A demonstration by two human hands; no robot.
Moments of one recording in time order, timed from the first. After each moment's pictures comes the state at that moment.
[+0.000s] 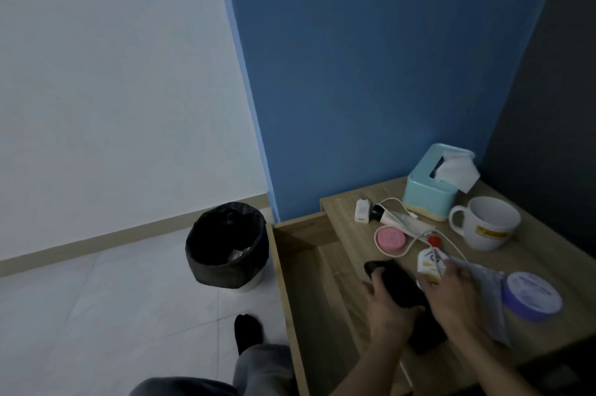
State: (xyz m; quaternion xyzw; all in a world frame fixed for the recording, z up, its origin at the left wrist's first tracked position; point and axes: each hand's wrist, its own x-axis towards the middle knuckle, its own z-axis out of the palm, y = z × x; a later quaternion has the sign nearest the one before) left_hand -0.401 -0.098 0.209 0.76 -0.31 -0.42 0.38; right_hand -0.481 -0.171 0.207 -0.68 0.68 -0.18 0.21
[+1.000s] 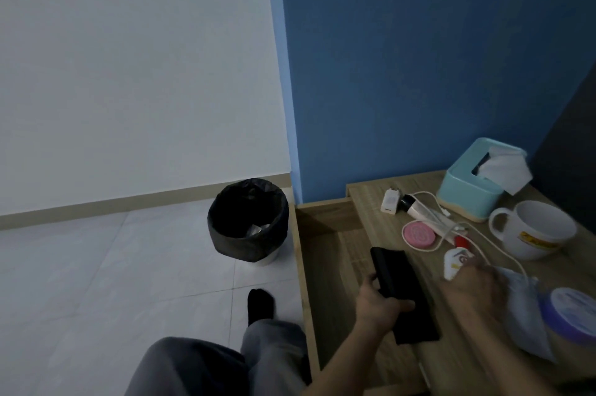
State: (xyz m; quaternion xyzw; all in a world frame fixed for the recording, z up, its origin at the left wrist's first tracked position) left_hand -0.351 -0.082 0.185 0.68 -0.16 -0.53 0.48; right_hand -0.460 -0.197 0.181 -0.70 0.68 -0.13 0.15
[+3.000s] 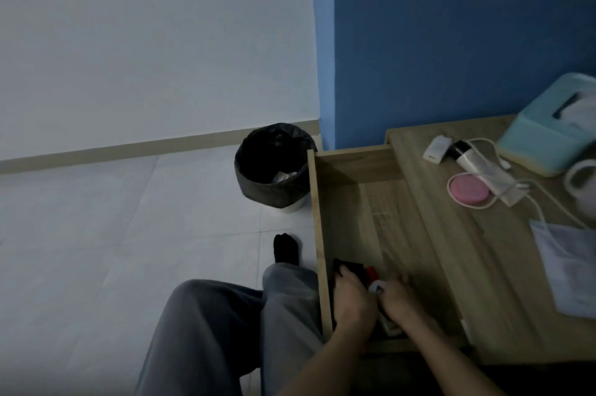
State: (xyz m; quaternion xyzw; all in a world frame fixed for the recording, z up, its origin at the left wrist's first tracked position) left_hand -0.326 0.001 0.140 0.87 -0.16 -0.36 0.29; right_hand -0.378 -0.065 0.127 -0.73 0.54 0.15 0.40
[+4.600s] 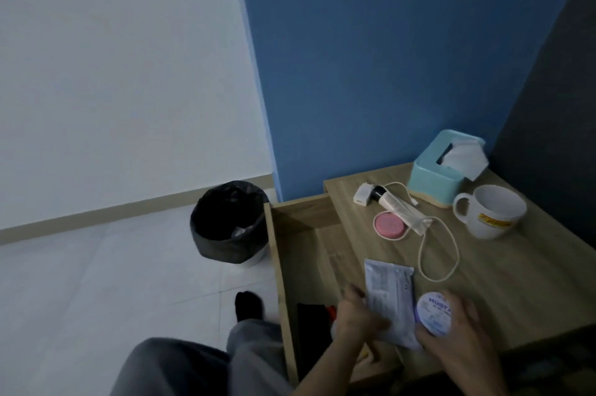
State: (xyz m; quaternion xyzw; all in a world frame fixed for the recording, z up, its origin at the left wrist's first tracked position) left_hand -0.374 -0.069 0.171 0.81 -0.23 -0.45 0.30; right_hand -0.525 -0.105 0.188 -0.70 0.63 -0.17 0.30
